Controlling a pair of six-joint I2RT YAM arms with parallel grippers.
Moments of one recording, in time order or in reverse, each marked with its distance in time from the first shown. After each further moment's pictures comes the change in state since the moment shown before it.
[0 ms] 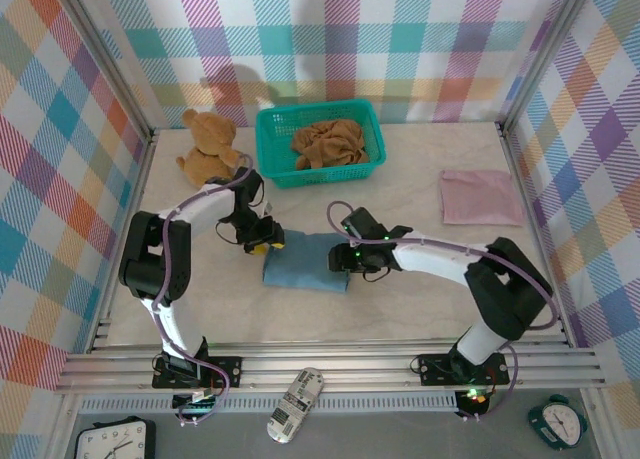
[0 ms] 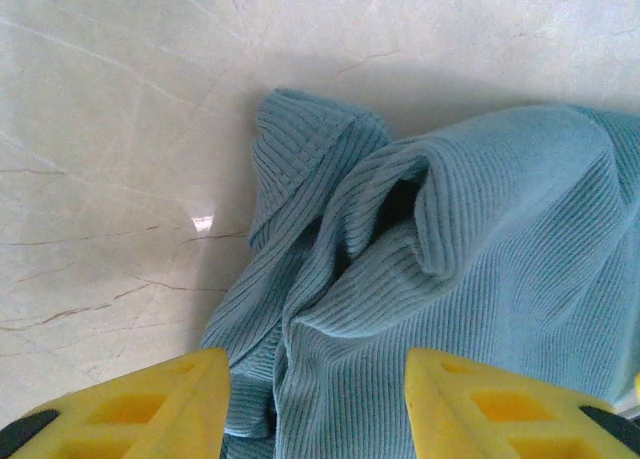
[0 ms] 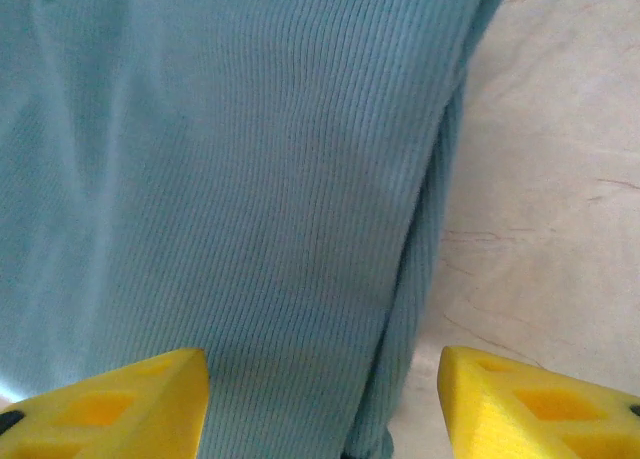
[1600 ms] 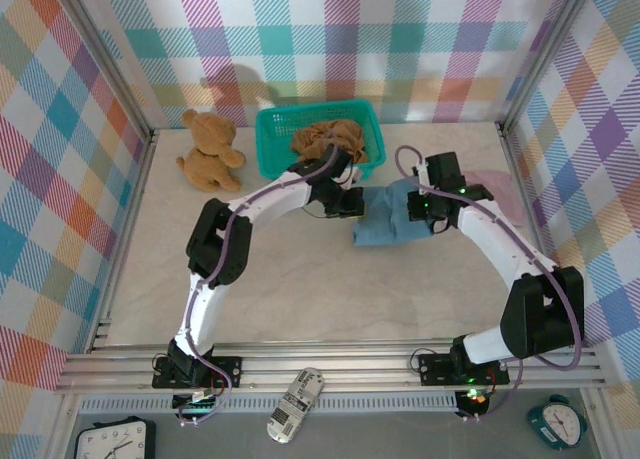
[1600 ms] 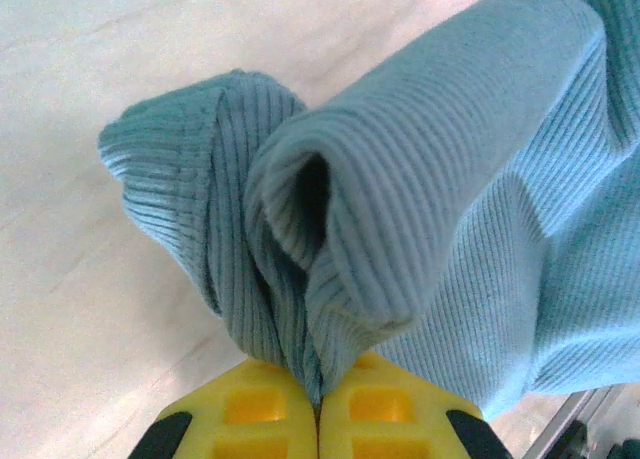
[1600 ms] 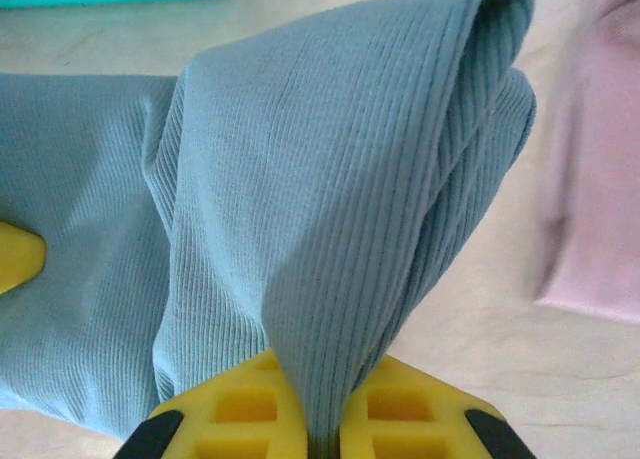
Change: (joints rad) left arm -0.386 0.373 0.595 0.289 0.038 -0.197; right arm -0.531 -0.203 0.209 -0.282 0.103 -0.611
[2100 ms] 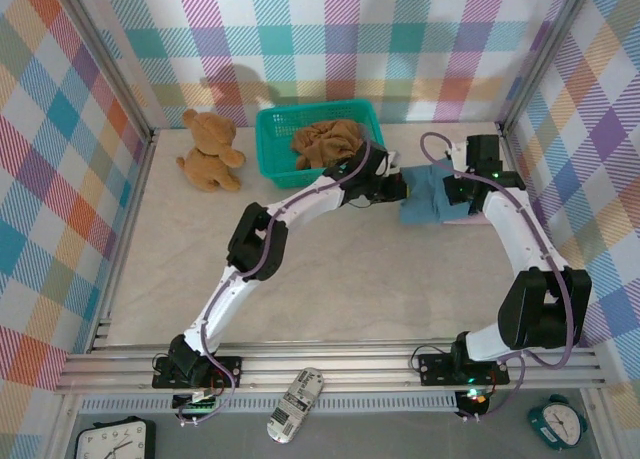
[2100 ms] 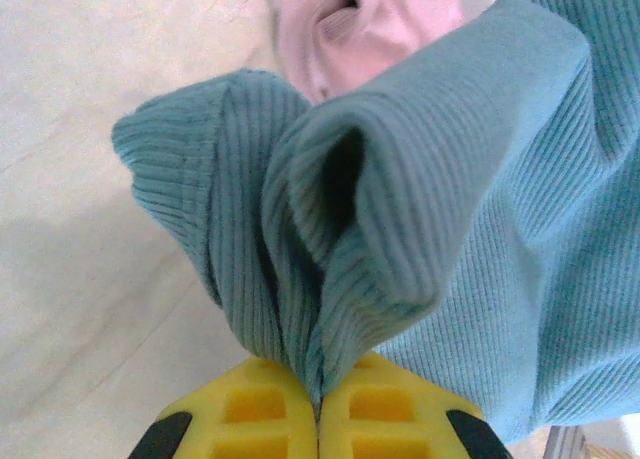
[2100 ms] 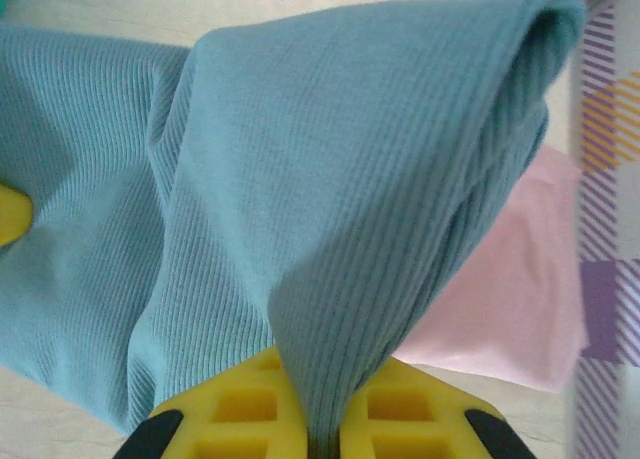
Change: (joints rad) left arm -0.077 0.342 0.434 0.256 0.023 -0.106; right arm -0.232 0.028 0.105 -0.009 0.115 -0.350
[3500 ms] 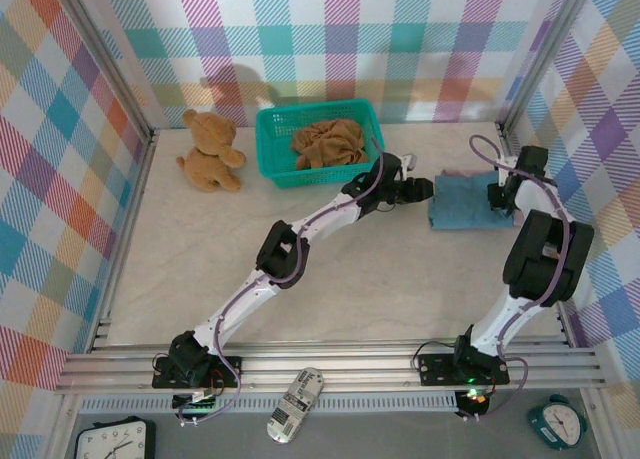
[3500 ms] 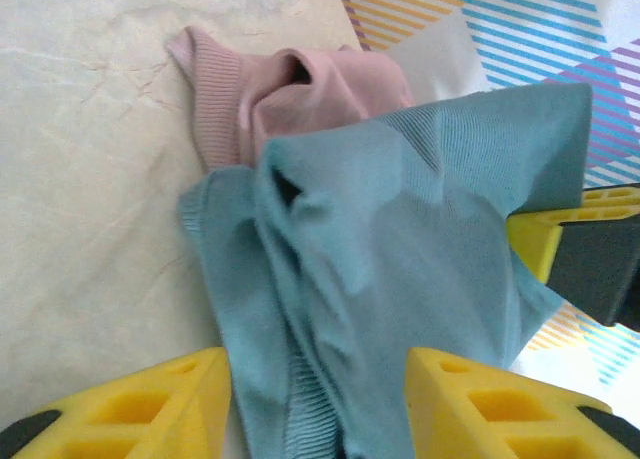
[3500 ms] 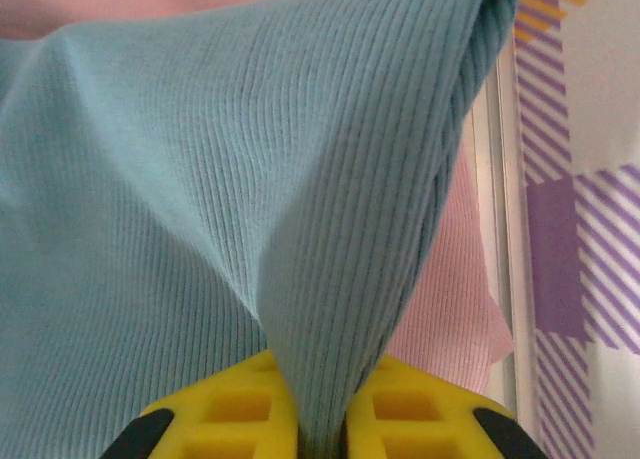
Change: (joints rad) left arm -0.021 0.389 0.433 0.194 0.003 -0.121; right arm -0.367 0.351 0.030 0.211 -0.121 -0.097
